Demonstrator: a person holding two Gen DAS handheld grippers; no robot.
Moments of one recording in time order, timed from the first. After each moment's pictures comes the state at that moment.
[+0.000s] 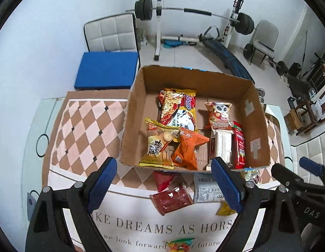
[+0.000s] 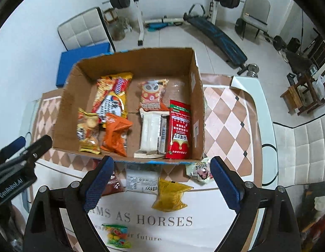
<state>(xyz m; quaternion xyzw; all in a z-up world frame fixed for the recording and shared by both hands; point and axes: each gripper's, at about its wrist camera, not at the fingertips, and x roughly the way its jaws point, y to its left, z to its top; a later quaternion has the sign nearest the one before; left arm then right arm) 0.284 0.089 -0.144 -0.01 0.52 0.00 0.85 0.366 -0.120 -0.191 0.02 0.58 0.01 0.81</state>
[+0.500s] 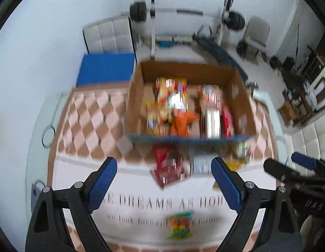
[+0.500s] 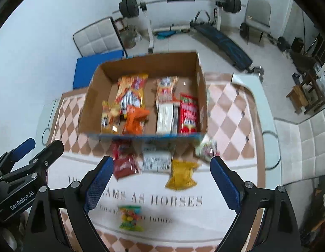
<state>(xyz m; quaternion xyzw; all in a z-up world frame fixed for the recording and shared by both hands) 0.213 0.082 -0.136 0.01 0.55 -0.02 0.83 0.293 -0.124 -0.168 0.06 0.59 0.04 0.81</state>
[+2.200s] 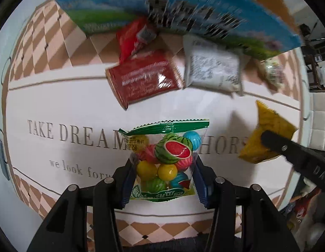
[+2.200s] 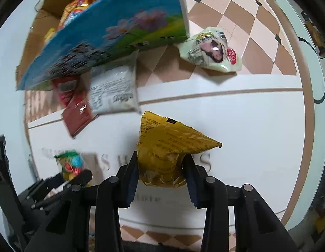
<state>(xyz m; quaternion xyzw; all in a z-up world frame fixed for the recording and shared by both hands) 0.205 0.016 -0.302 -0.05 0.71 -0.03 0.70 0.272 -0.164 -0.357 0.14 0.73 0.05 0.67</state>
